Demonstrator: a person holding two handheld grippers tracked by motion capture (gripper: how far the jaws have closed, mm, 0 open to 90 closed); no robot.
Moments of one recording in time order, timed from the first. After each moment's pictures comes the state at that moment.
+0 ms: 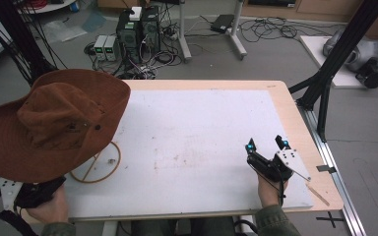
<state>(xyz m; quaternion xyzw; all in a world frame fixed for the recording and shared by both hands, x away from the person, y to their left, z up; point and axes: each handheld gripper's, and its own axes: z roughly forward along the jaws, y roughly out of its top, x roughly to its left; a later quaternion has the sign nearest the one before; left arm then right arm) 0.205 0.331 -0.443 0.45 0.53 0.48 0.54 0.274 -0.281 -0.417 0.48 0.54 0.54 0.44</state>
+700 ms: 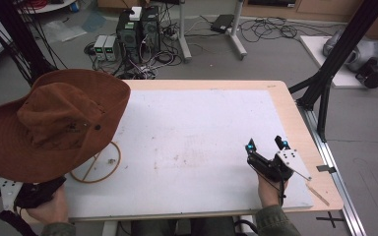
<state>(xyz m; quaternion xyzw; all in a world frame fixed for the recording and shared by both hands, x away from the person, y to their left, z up) 0.205 0.331 -0.443 0.45 0.53 0.47 0.54 0.275 -0.282 -0.419 0.48 0.54 0.54 0.43</state>
